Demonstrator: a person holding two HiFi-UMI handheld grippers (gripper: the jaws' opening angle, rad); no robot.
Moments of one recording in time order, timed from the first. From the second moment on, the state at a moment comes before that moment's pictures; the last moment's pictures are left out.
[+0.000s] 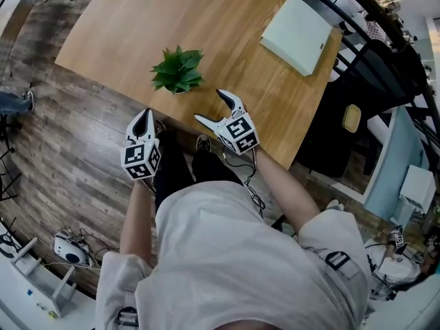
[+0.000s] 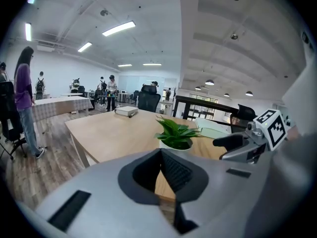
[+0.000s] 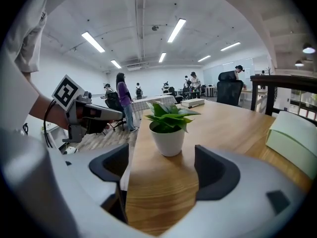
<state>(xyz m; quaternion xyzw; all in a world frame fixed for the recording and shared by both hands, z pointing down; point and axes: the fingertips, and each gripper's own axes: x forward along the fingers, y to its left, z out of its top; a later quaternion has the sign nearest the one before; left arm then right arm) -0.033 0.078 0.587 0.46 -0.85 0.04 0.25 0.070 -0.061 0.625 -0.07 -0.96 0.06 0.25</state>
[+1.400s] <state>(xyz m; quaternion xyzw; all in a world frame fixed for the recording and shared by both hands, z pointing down) -0.078 0.095 0.643 0.43 -0.85 0.02 0.31 -0.041 -0.053 0.681 -0.06 -0.96 0.06 0.26</state>
